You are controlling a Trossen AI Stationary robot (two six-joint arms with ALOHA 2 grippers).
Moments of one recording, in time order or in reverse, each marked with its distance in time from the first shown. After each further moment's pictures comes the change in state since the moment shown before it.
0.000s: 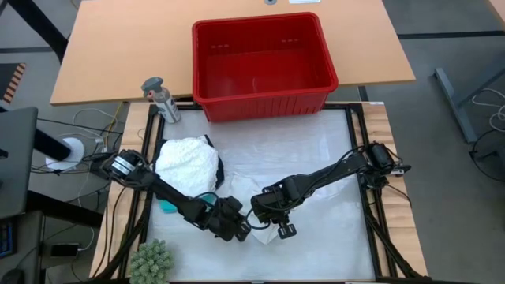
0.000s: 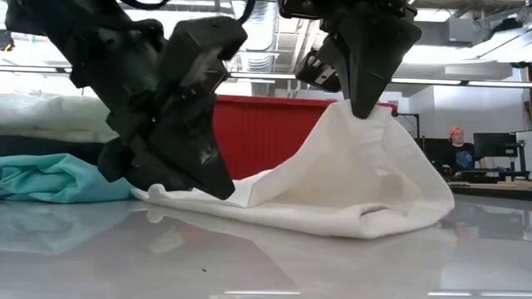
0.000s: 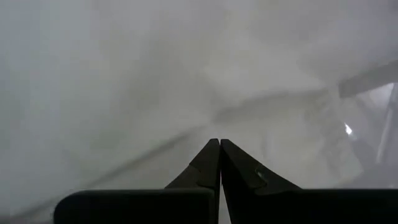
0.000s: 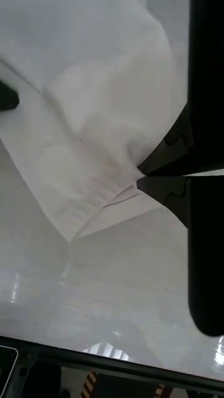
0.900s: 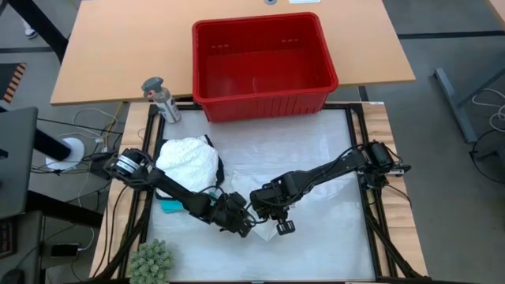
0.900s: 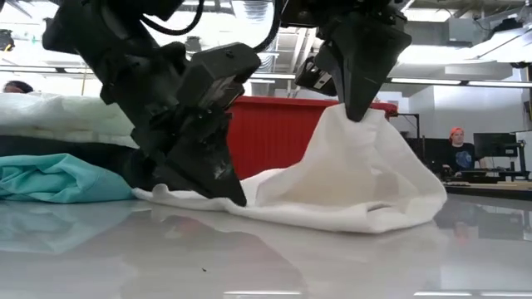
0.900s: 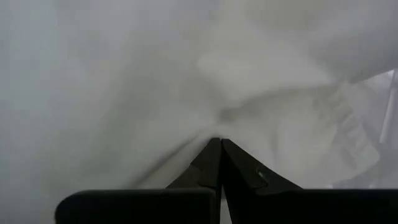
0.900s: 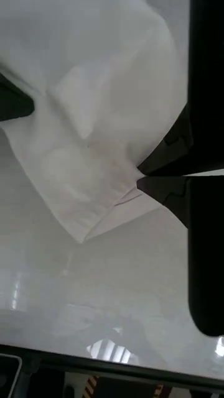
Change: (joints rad) left arm 0.070 0.033 0.002 0.011 0.095 0.108; right arm -0.029 0.000 0.000 -0.010 -0.019 -0.001
